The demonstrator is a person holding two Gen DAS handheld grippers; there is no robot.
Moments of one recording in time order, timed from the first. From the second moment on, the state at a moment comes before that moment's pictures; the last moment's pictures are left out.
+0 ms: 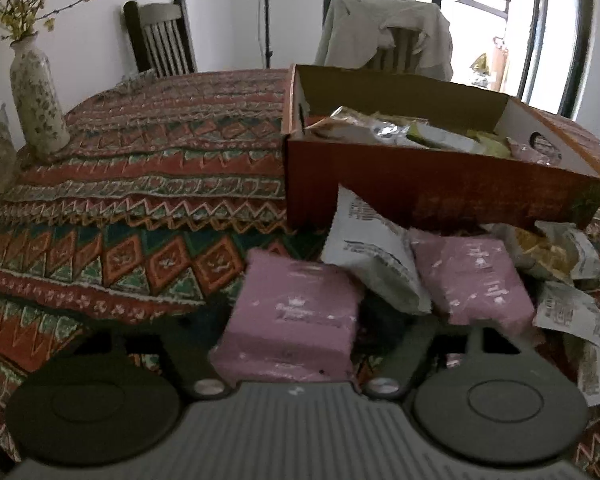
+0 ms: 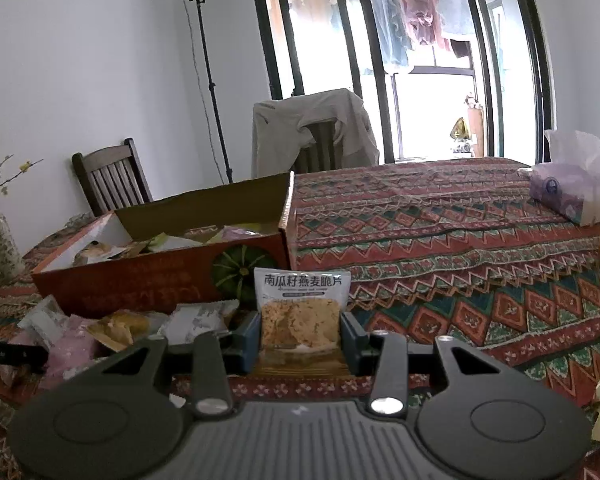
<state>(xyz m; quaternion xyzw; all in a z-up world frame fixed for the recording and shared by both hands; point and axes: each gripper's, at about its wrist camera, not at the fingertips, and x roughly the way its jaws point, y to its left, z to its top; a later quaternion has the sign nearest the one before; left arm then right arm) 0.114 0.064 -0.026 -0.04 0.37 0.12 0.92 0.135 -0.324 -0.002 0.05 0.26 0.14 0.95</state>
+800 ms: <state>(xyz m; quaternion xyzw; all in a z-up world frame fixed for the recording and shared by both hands) 0.098 0.094 0.029 -0.06 0.27 0.16 0.95 0.138 -0.312 0.027 0.02 0.22 0.15 0.96</state>
